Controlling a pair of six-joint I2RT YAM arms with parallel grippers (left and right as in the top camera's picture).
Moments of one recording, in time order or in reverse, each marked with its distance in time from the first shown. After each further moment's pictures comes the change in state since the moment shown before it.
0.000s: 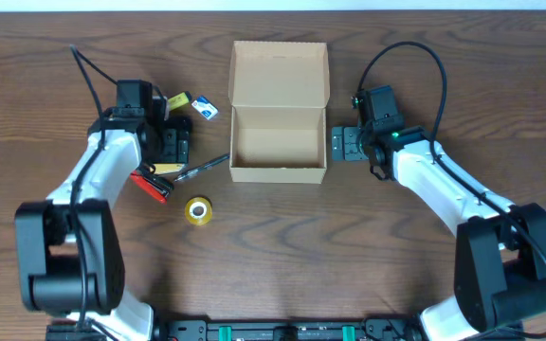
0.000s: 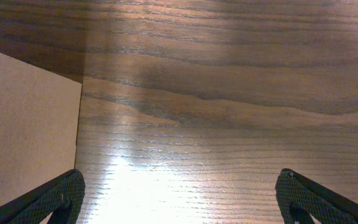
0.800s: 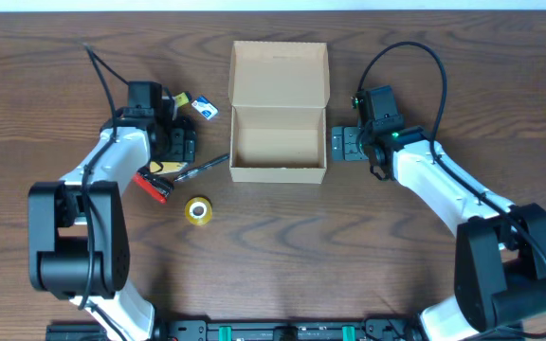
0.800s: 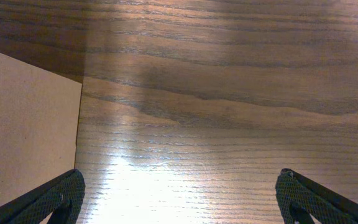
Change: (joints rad) left arm -0.032 0.079 0.000 0.074 -0.005 -0.002; right arm 0.000 0.000 0.000 0.000 0.000 0.000
